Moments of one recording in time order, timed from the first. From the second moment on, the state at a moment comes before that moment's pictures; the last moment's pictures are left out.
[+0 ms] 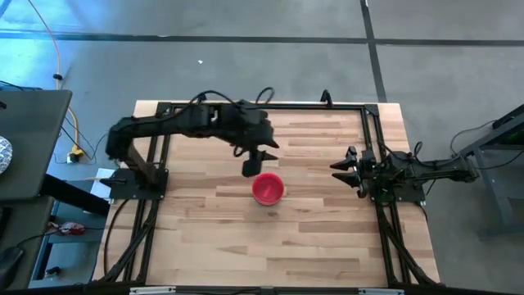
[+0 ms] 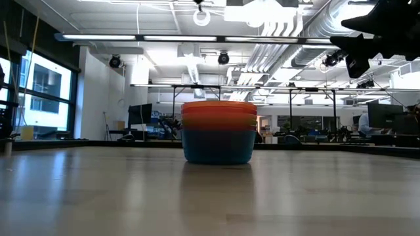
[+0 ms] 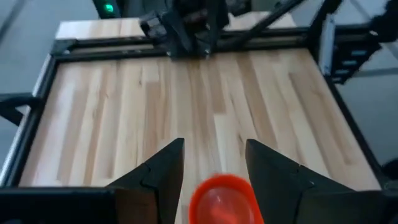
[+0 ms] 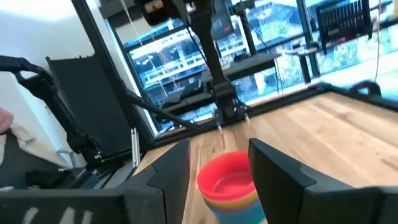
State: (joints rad) left arm 0.18 1.67 1.81 -0.81 0.13 0.11; right arm 0.09 0.08 0.06 0.13 0.05 0.33
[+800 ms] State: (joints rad) left arm 0.18 1.09 1.02 -0.15 0.09 0.06; right arm 0.09 0.10 0.06 0.18 0.13 0.01
